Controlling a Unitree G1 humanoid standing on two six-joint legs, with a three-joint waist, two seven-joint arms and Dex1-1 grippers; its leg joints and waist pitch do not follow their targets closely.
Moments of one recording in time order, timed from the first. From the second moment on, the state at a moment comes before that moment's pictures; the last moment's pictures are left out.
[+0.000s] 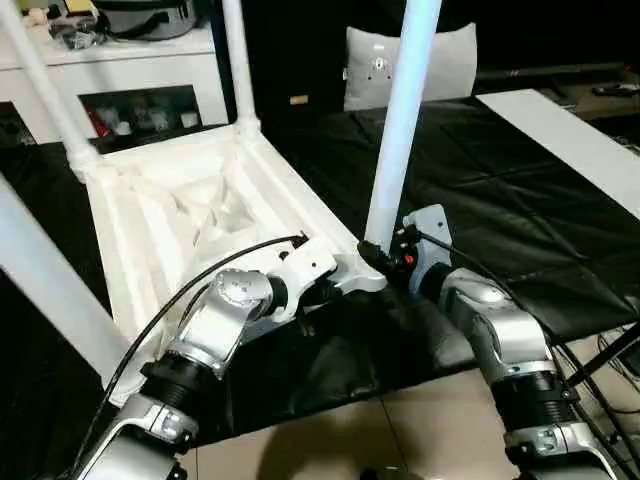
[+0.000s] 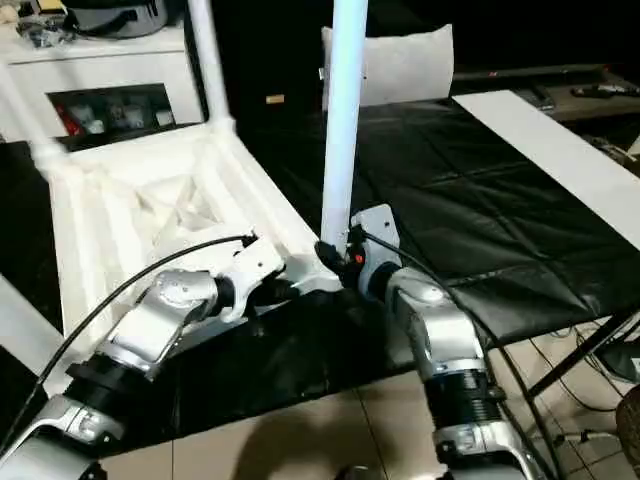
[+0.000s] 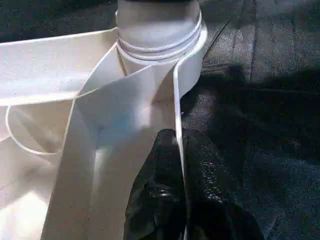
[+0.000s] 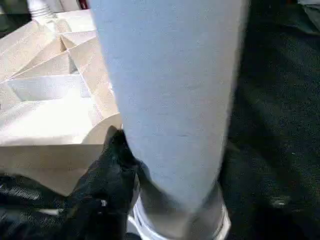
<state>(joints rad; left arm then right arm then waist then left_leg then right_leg) -0.51 0.18 -0.31 0.38 0.13 0.35 -0.81 -0.43 -0.13 0.04 0.30 0.15 0.43 0.49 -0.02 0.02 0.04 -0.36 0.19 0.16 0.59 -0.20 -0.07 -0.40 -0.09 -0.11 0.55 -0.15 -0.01</state>
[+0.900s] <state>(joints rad) -0.51 0.43 -0.41 0.41 0.07 -0.03 -1.24 -0.29 -0.56 0.11 0.16 0.30 0.32 1.22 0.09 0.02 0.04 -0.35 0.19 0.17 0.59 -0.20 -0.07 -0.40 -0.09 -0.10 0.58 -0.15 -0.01</state>
